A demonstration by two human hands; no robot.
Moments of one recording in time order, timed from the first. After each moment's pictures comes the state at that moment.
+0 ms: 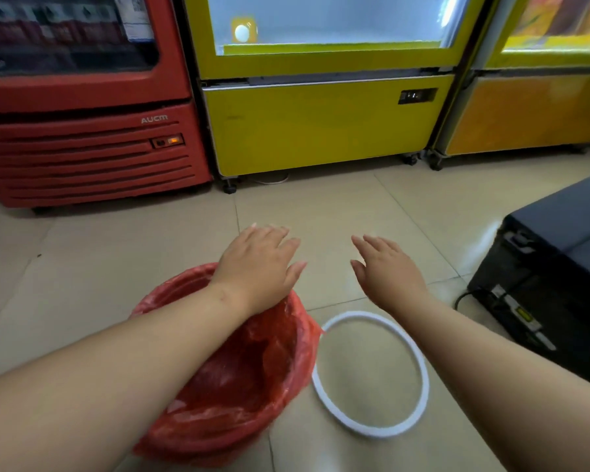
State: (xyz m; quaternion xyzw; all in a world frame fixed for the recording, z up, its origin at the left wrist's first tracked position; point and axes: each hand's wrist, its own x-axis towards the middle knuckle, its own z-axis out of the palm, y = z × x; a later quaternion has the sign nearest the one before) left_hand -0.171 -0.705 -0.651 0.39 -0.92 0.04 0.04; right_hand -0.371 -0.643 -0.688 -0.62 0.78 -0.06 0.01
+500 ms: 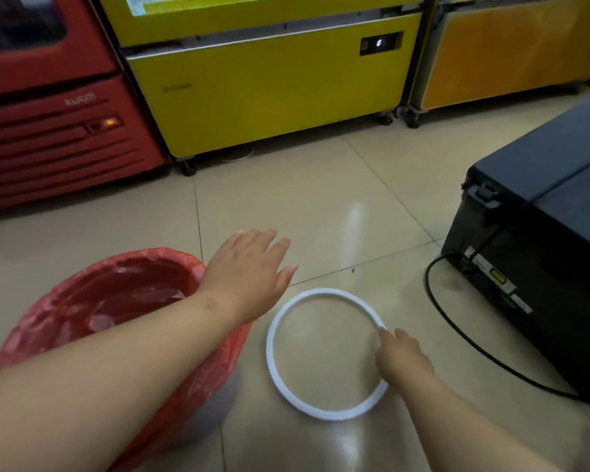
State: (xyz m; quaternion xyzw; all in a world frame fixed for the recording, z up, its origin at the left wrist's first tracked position) left_hand -0.270 -0.669 -0.700 0.39 -0.92 0.03 -0.04; right_hand -0.463 -0.535 -0.863 -0.37 0.87 0.04 0.31
